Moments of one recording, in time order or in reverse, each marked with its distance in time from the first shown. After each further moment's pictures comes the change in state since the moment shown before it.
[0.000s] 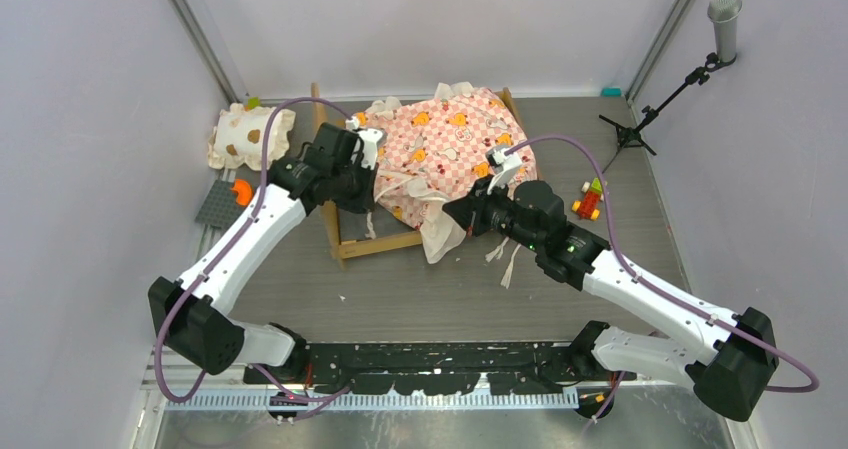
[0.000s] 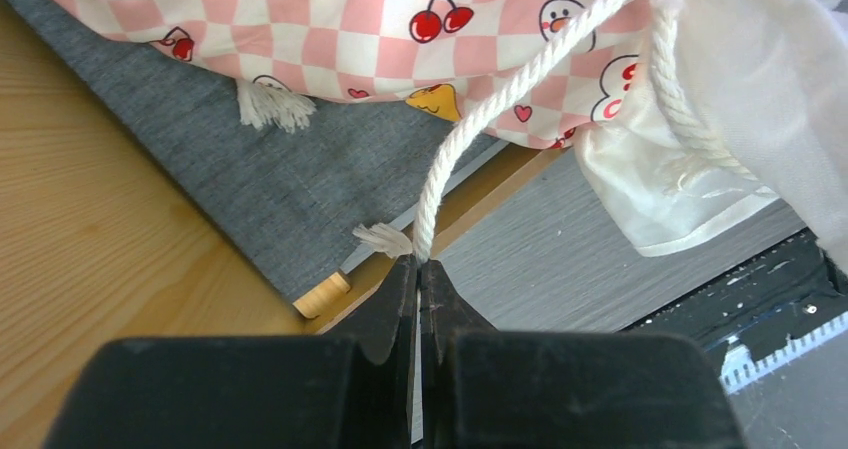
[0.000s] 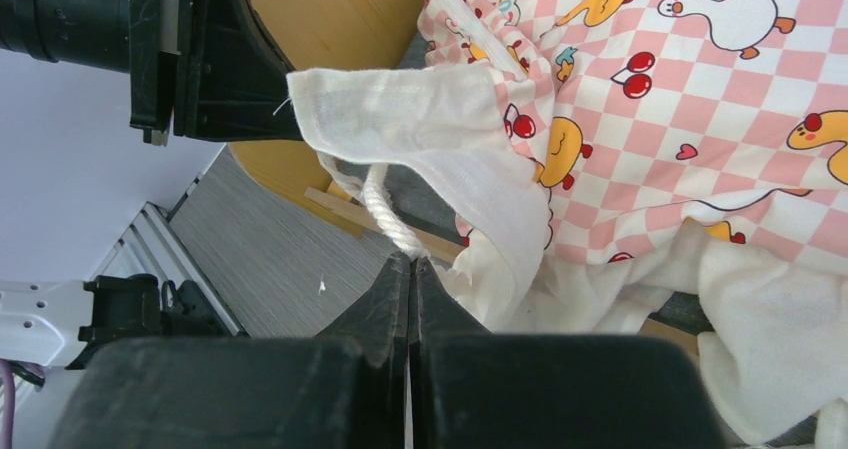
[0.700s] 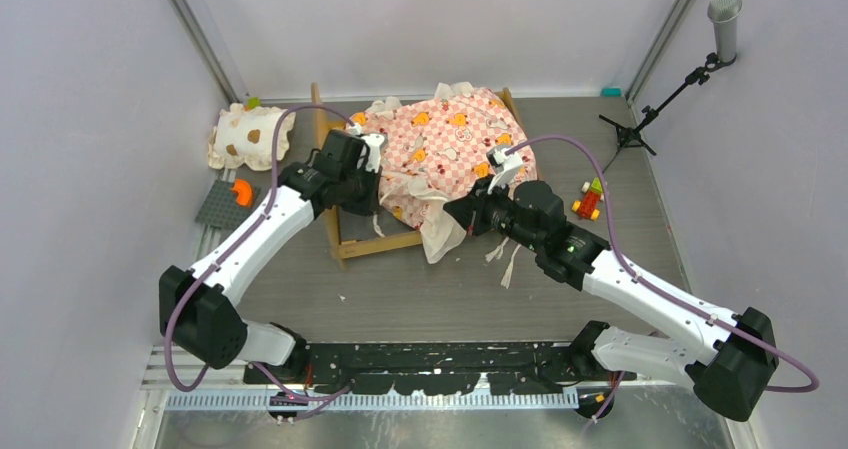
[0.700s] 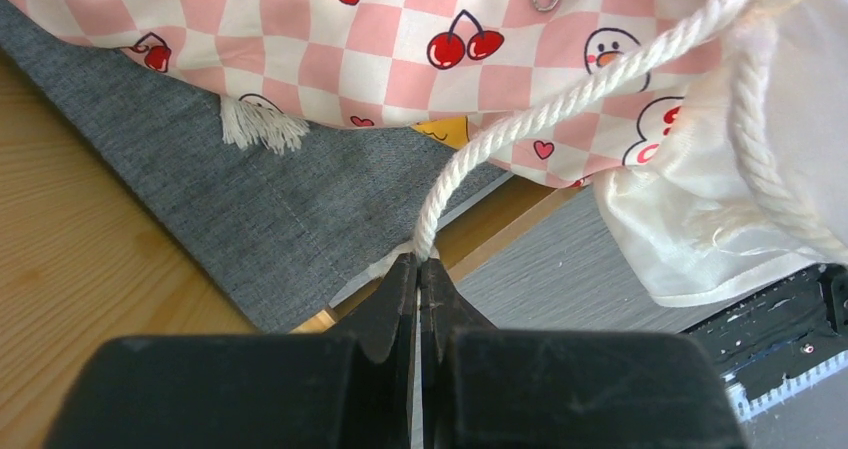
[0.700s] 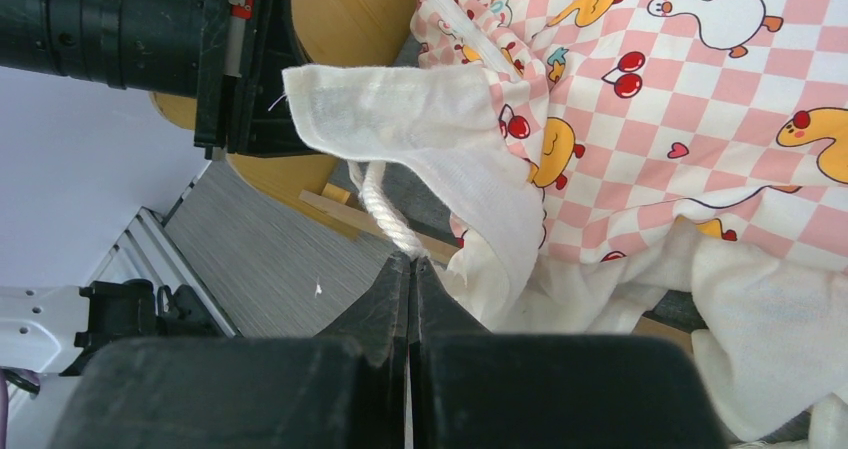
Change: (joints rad) left arm 0.000 0.025 -0.090 0.126 -0.001 -0.059; right arm 0.000 0.000 -0.001 -0.005 0.019 0.003
